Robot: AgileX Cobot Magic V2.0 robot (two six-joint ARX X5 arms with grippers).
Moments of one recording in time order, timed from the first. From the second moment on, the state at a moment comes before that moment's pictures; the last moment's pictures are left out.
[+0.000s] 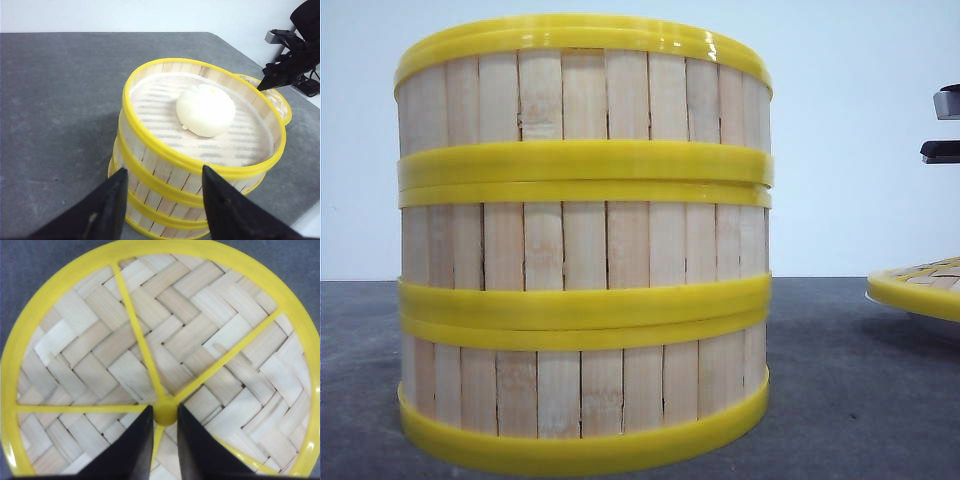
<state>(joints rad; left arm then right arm) -0.50 0.28 0.78 -0.80 0.16 -0.18 -0.04 1.49 1.09 -0.71 0.00 0.12</state>
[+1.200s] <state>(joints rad) -0.50 0.28 0.78 -0.80 0.16 -0.18 0.68 1.42 1.78 -1.09 -0.20 0.10</state>
